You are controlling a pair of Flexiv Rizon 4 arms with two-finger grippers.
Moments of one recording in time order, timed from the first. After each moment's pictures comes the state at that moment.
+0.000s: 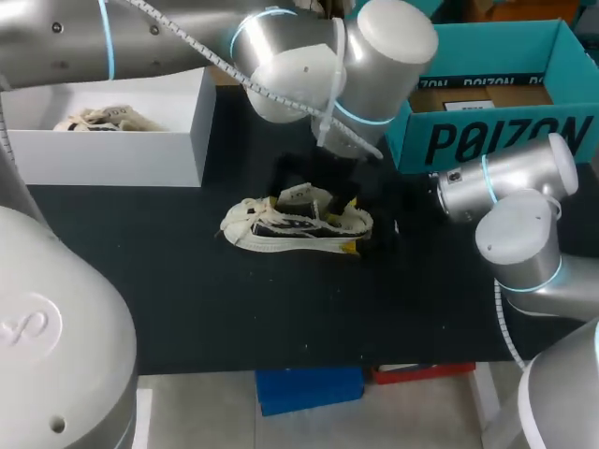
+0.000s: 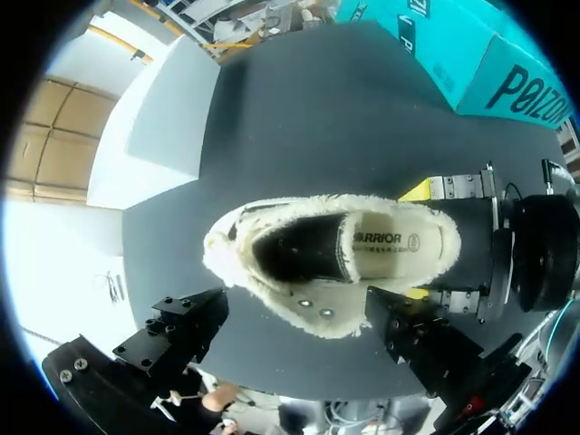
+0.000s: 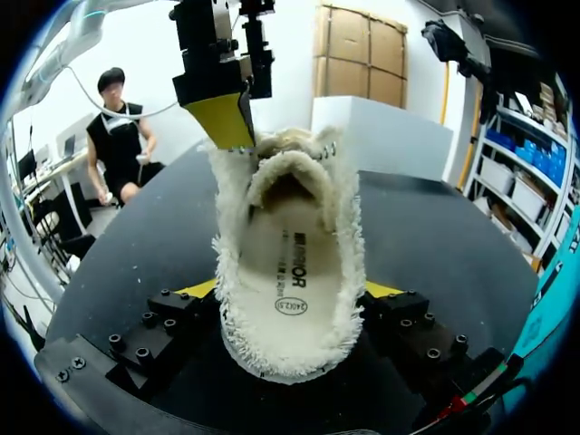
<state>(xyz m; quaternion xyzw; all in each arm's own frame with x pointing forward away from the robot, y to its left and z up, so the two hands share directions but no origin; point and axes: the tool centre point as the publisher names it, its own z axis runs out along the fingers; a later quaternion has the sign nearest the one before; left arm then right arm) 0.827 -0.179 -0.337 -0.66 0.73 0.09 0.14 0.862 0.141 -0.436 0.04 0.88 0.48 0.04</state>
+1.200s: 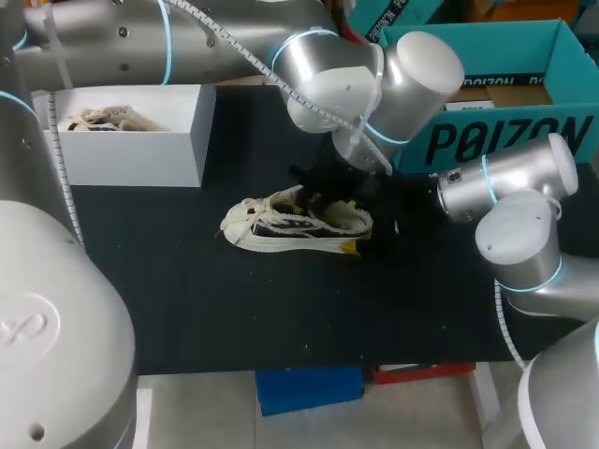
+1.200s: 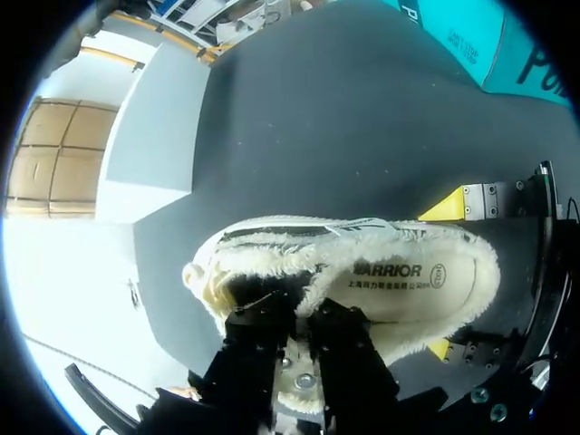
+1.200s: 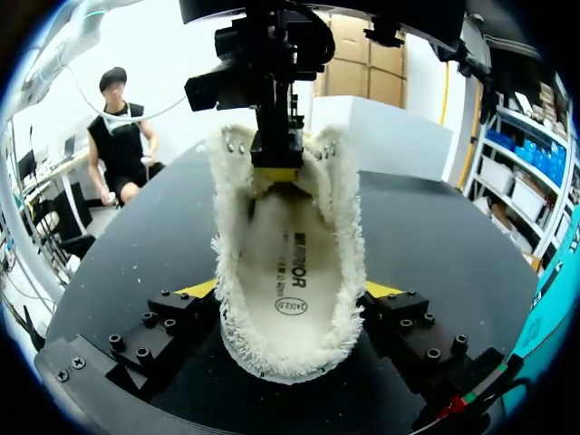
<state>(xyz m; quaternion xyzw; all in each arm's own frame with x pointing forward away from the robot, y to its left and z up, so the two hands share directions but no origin) 0.852 -0.180 -0.376 -0.64 0.74 0.14 0.18 0.862 0.141 -0.436 0.04 0.88 0.48 0.04</state>
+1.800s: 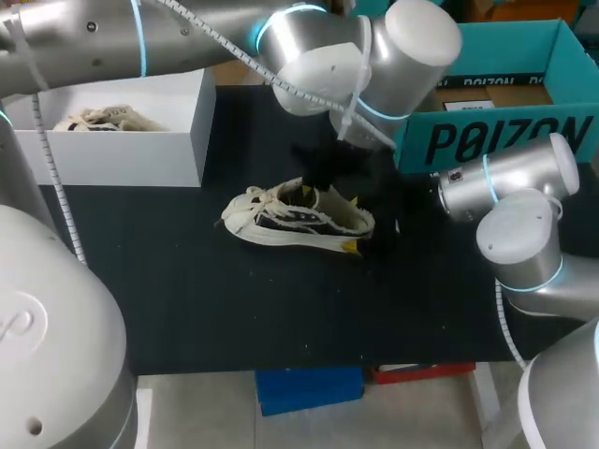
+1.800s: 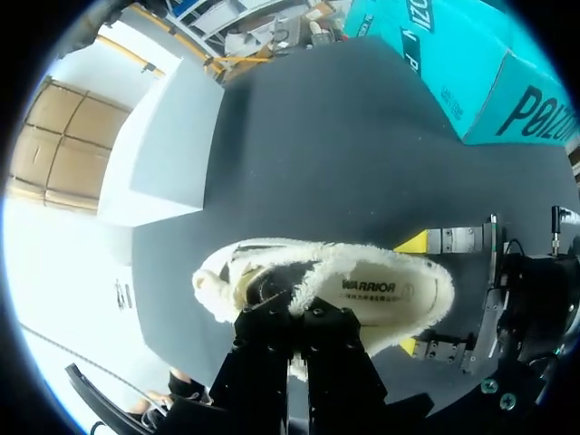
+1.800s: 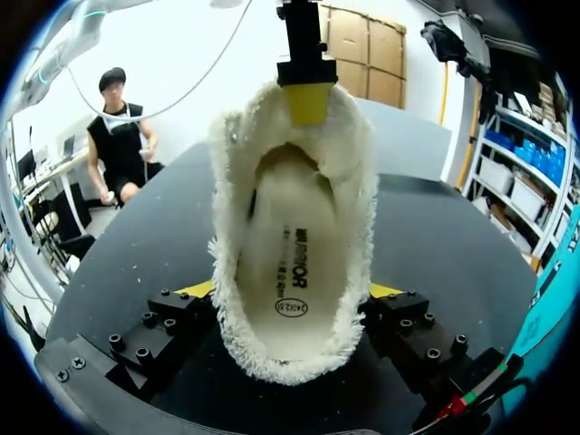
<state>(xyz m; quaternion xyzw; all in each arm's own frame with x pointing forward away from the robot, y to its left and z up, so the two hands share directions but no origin) 0.868 -0.195 -0.332 -0.66 0.72 0.07 0.18 0.862 0.140 -0.436 0.04 0.88 0.48 0.04</state>
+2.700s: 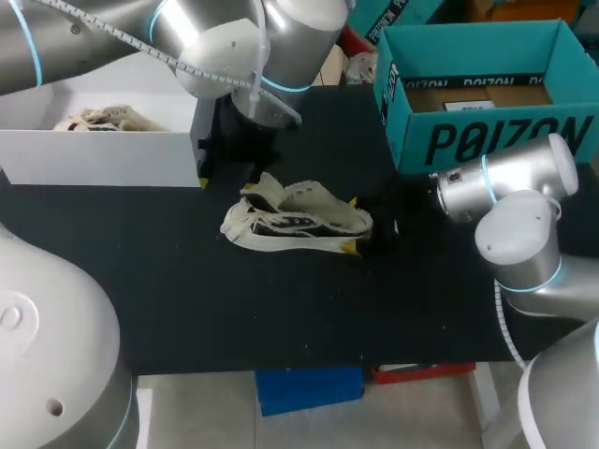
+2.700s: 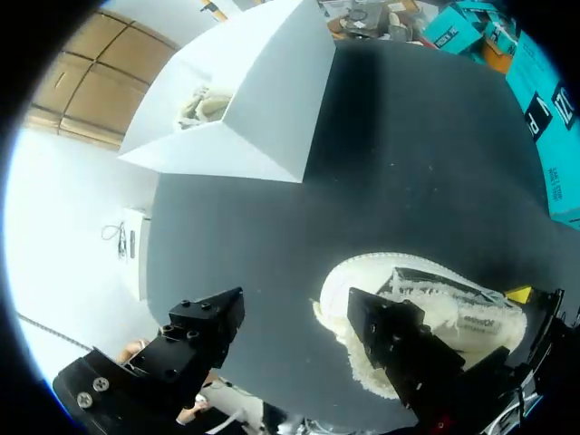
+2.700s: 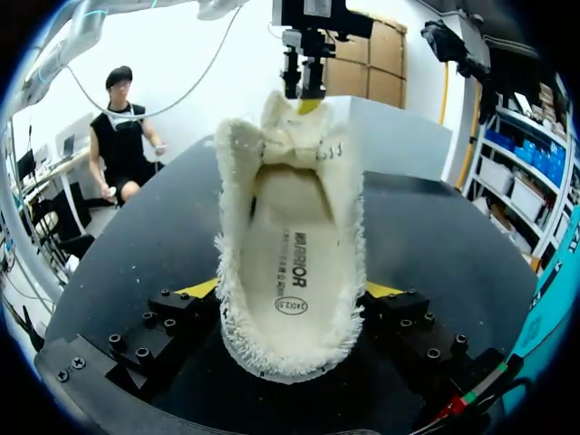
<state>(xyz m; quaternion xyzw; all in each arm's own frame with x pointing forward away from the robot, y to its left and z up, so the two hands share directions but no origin) 0.877 -0.048 -0.332 -0.76 0.62 0.11 0.16 0.862 0.141 -0.437 0.04 0.88 0.48 0.04</state>
